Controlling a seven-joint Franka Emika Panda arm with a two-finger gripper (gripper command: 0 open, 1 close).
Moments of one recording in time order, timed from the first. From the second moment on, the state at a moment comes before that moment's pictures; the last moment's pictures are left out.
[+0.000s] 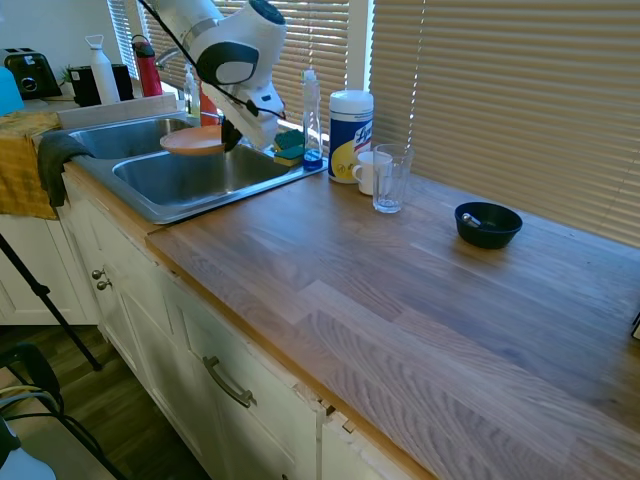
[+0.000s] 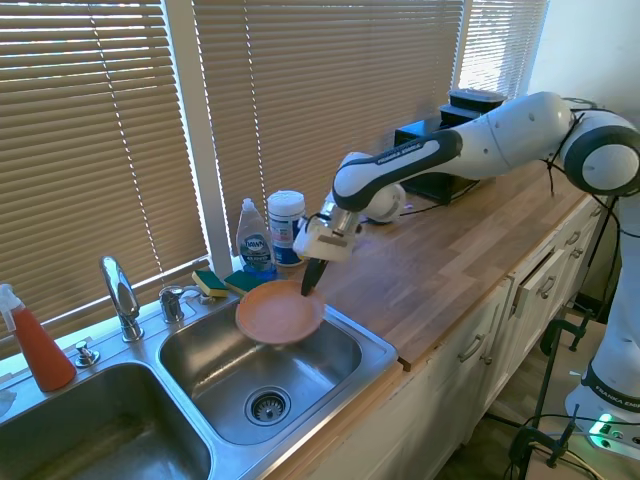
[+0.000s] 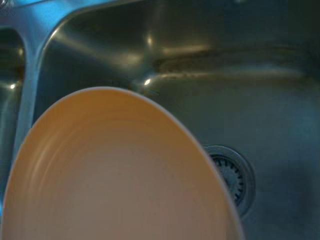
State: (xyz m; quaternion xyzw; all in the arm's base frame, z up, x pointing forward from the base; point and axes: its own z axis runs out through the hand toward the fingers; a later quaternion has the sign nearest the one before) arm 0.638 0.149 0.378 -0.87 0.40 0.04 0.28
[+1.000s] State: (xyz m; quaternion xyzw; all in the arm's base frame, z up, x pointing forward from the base) arm 0.692 0.253 0.239 -0.90 0.40 0.06 0.18
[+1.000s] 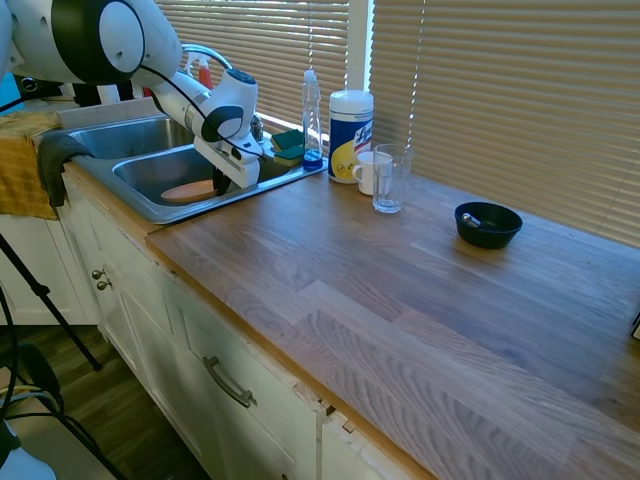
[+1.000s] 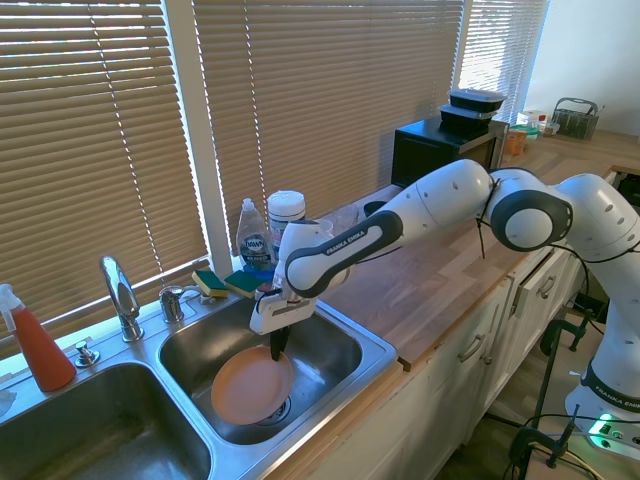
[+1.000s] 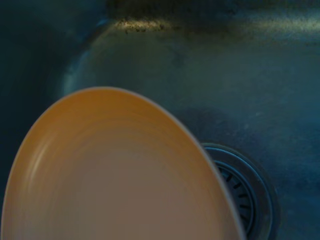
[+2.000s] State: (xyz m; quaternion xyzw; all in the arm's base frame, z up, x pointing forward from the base) arm 0.701 0.271 0.281 -0.89 0.40 0.04 0.20
